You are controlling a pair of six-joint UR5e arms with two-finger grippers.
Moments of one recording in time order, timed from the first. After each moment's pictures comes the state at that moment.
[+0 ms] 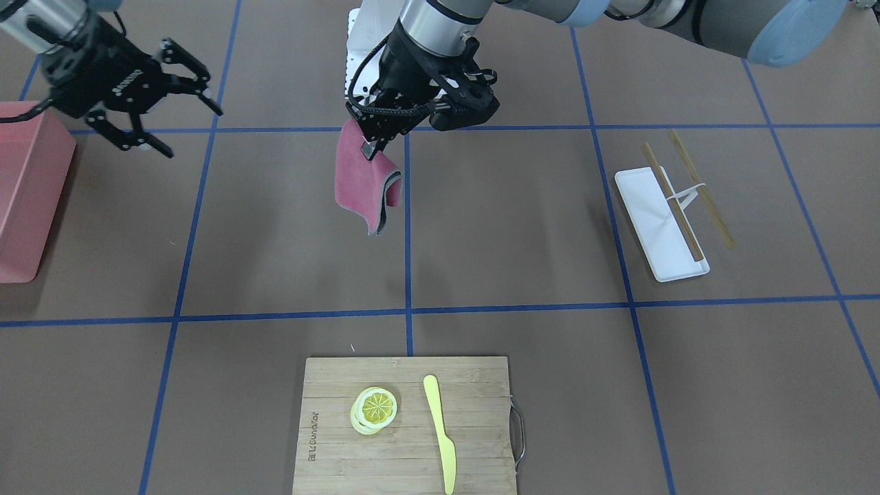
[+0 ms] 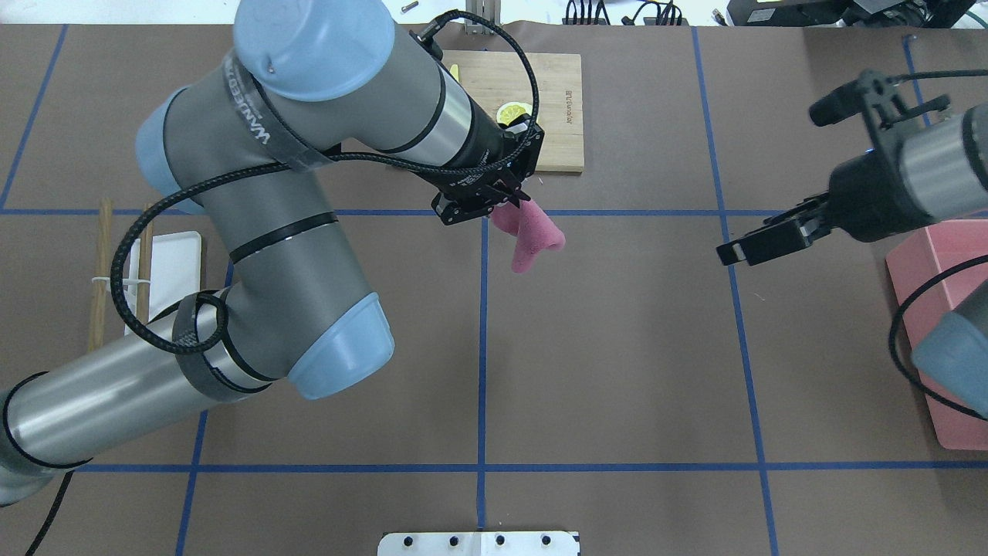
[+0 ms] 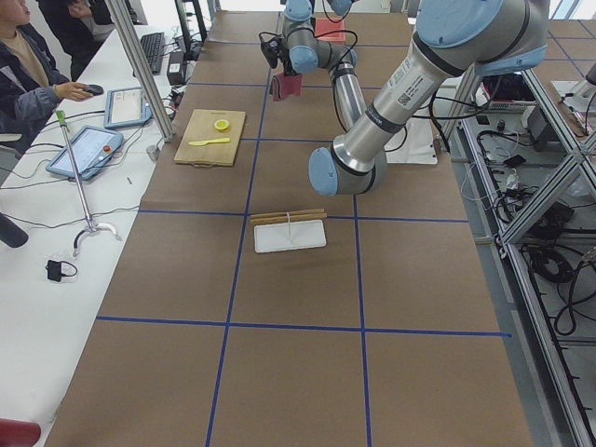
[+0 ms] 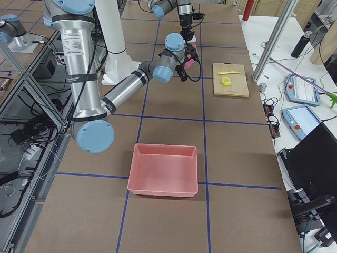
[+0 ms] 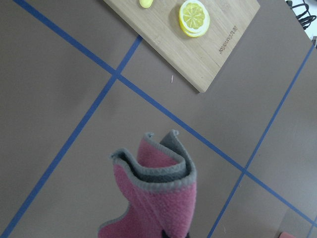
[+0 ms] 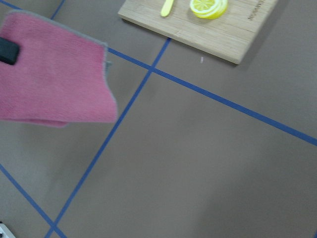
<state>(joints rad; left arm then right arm) -0.62 -2.47 -1.77 -1.71 -1.95 -1.91 0.84 -1.39 2.13 -1.17 2.25 0.68</state>
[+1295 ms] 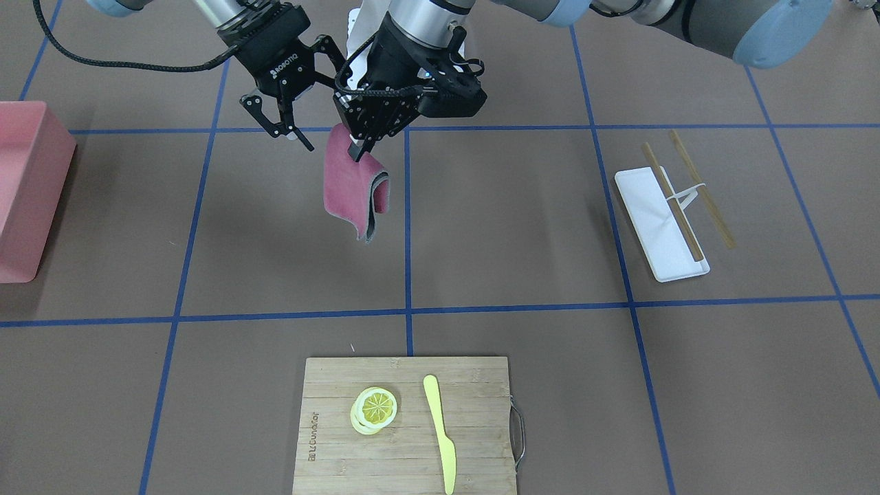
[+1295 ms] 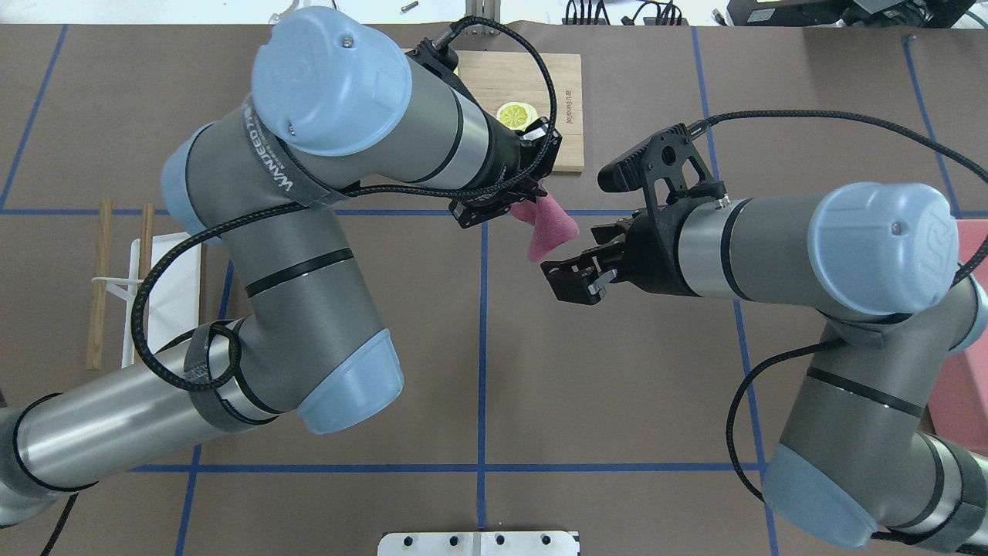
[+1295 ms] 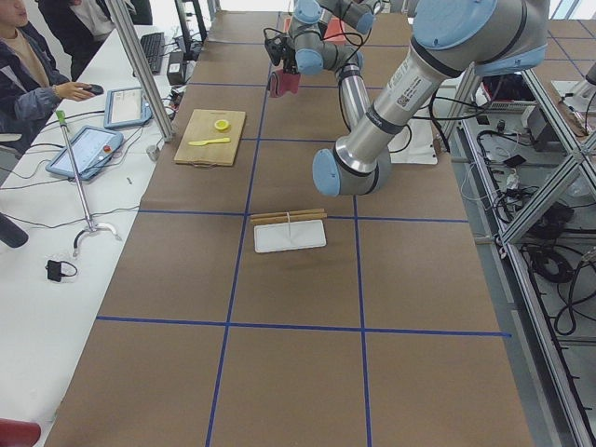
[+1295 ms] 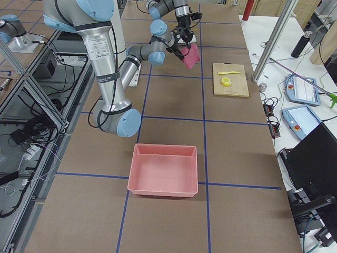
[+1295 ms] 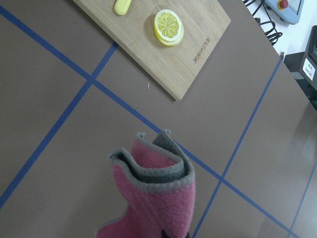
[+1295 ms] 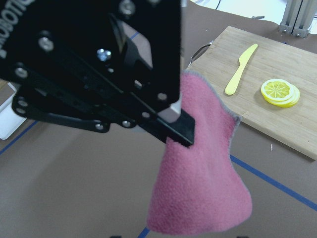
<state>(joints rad) -0.59 -2.45 -1.78 -1.77 -1.85 -1.89 0.54 -1.22 2.14 -1.17 1.71 0.70</state>
